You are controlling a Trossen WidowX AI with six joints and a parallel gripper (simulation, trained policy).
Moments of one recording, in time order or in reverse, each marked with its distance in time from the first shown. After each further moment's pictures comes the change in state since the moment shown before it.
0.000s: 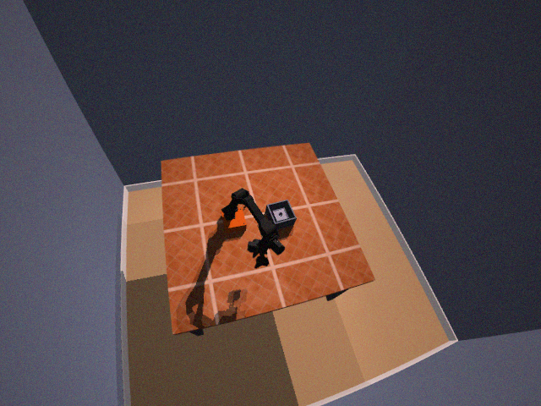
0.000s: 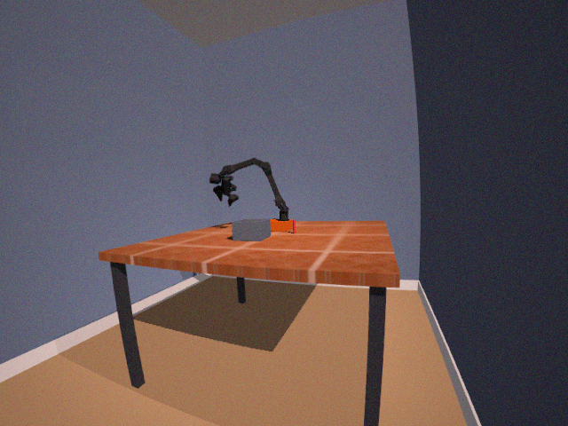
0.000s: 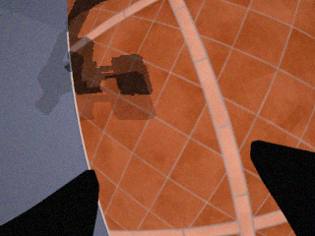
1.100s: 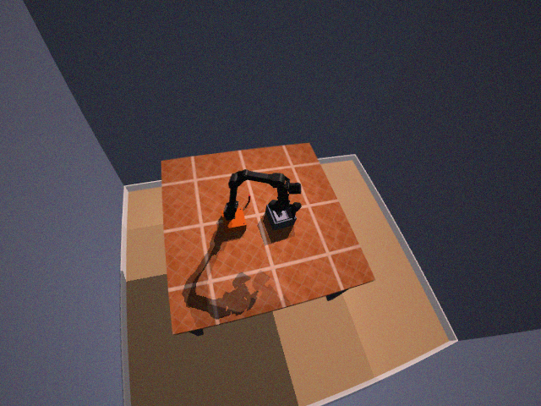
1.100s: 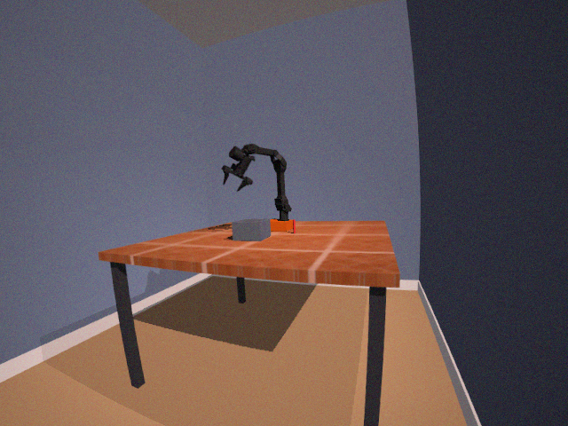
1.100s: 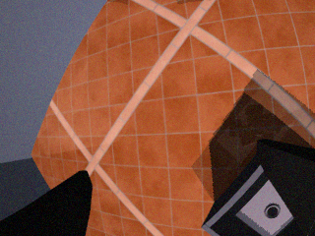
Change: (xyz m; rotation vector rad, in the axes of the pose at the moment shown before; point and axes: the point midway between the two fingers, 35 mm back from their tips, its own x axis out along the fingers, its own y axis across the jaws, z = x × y) arm -0.246 -0.151 -0.099 -0.817 0.518 0.335
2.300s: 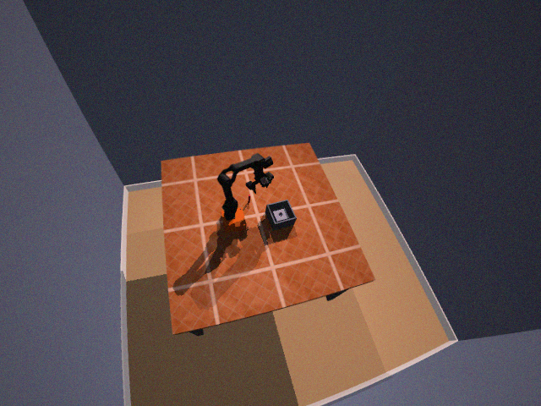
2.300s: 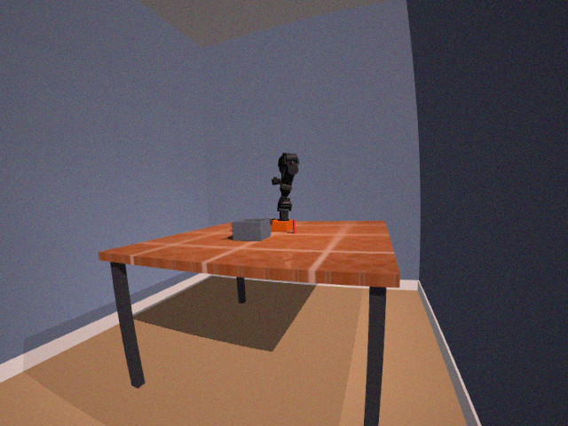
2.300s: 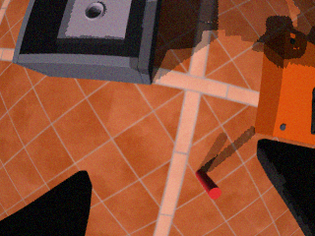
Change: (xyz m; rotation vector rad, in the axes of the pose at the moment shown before) arm -0.082 -0.247 -0.151 -1.111 0.325 -0.075
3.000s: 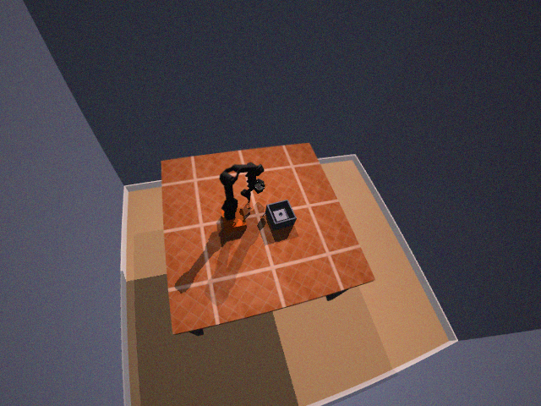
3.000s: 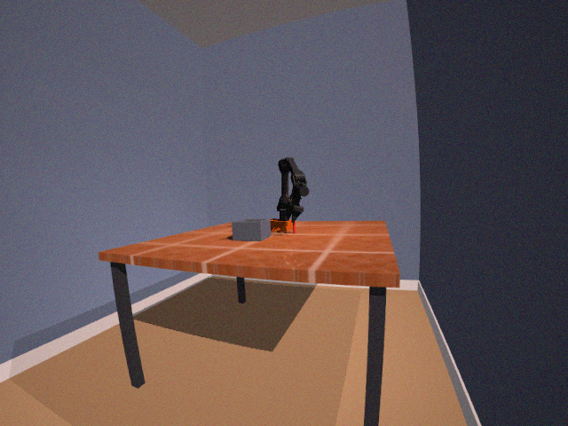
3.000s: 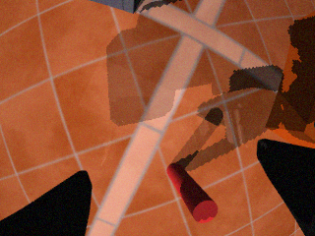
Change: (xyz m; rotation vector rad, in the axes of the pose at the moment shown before) arm 0.091 -0.025 -0.072 -0.275 0.039 -0.041
